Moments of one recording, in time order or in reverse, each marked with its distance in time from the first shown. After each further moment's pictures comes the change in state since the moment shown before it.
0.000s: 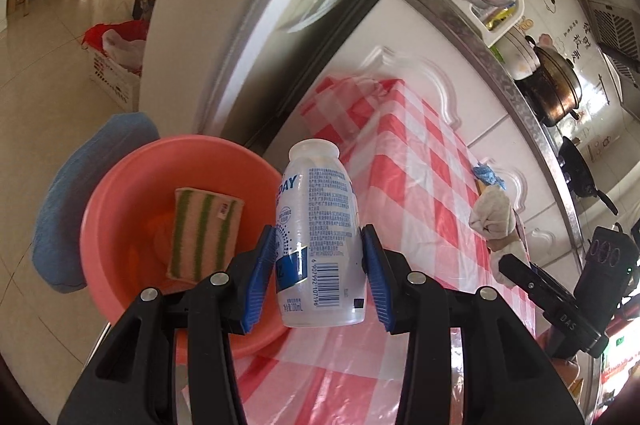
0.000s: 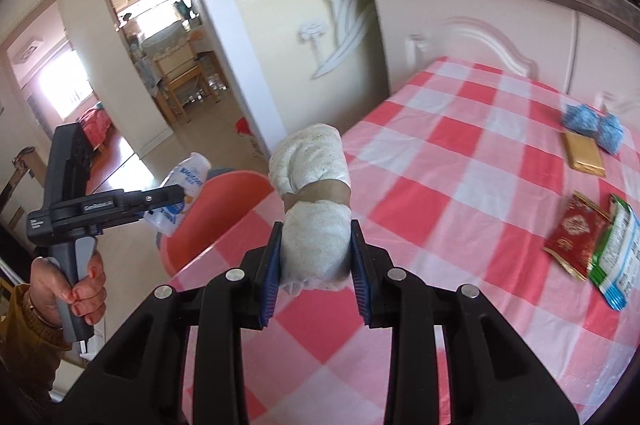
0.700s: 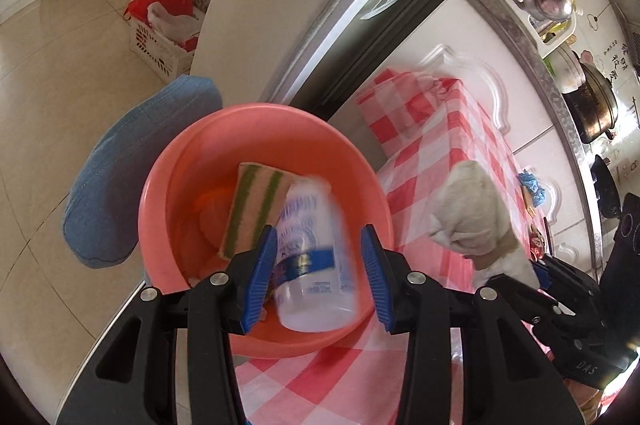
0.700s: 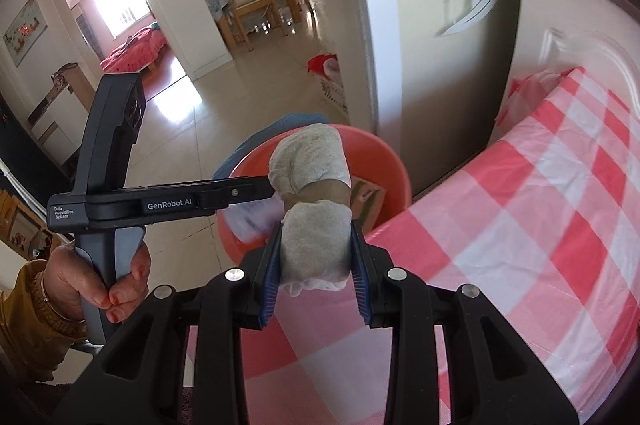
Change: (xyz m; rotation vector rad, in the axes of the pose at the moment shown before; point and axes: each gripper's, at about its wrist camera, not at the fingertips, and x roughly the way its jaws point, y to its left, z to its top) left arm 0.006 0.059 -0.011 -0.095 0.035 0.105; right arm 0.095 0.110 0.011 -0.209 0.219 0.163
